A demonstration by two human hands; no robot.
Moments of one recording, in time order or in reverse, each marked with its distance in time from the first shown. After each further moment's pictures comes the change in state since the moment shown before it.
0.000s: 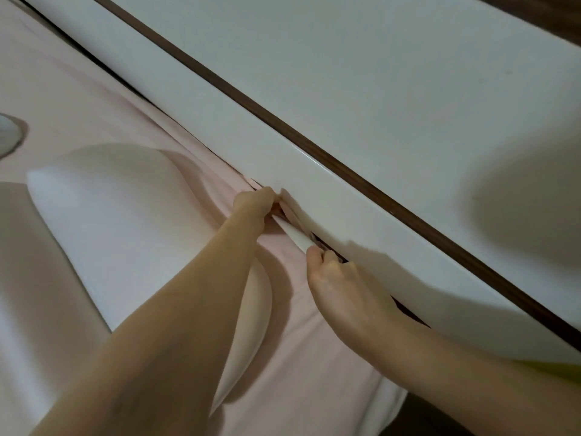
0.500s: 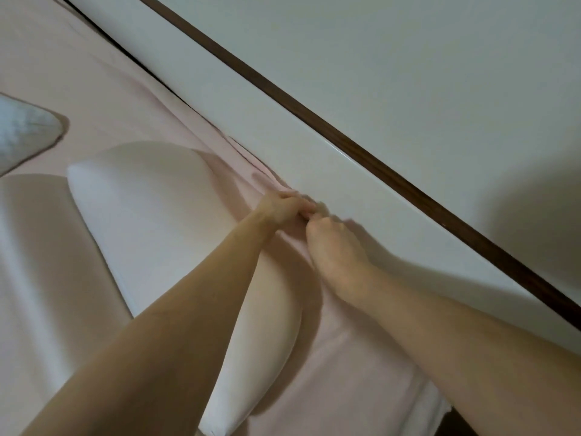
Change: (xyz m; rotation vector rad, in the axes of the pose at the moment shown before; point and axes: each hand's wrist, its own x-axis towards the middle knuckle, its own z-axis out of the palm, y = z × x) left_hand -0.005 0.000 -0.037 0.244 -0.271 0.302; right_hand 0.100 -0.029 0.043 0.226 -0.012 0.090
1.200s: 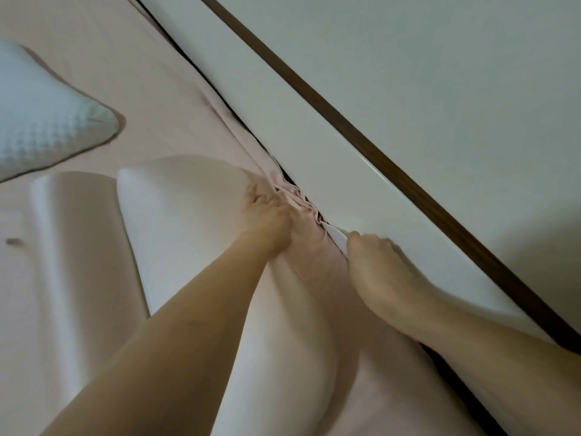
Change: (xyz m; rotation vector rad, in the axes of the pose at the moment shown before) left_hand 0.036 -0.015 -0.080 1.414 0.252 0.156; right_hand 0.040 -0.008 -0.022 -0.074 -0.167 -0.042
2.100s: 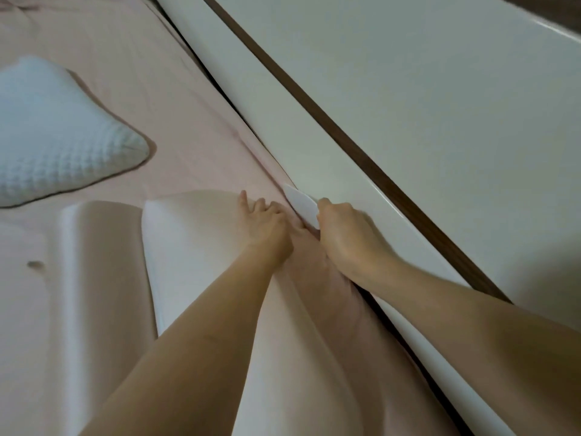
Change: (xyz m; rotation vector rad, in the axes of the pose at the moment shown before) left_hand 0.045 -0.047 -0.007 0.001 0.053 -0.194; right_hand 0.101 -0.056 -0.047 0.127 0.199 -0.234
